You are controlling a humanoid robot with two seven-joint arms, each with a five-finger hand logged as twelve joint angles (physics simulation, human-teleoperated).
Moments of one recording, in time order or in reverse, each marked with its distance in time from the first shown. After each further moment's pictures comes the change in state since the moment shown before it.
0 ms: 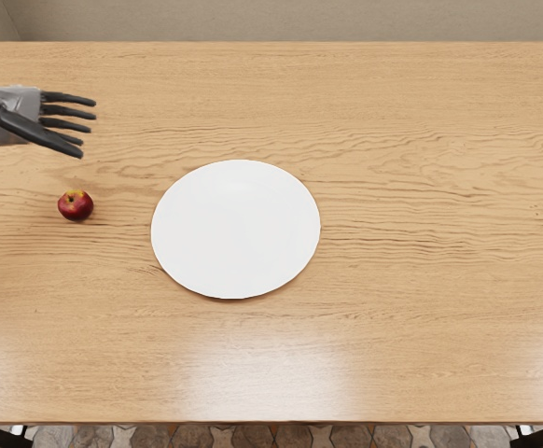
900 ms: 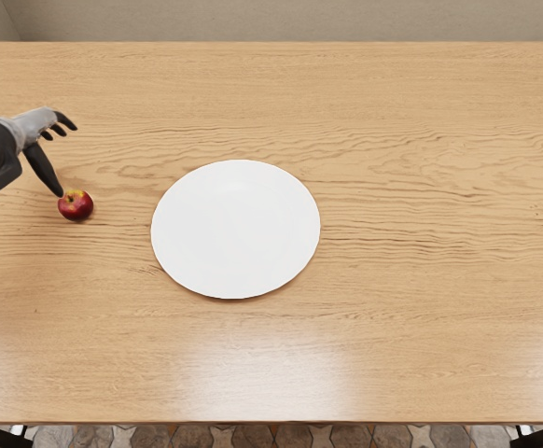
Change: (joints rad) left arm 0.005 -0.004 0.252 -0.480 0.860 0.560 0.177; right arm 0.008 0.000 0.000 -0.003 0.000 0.000 0.000
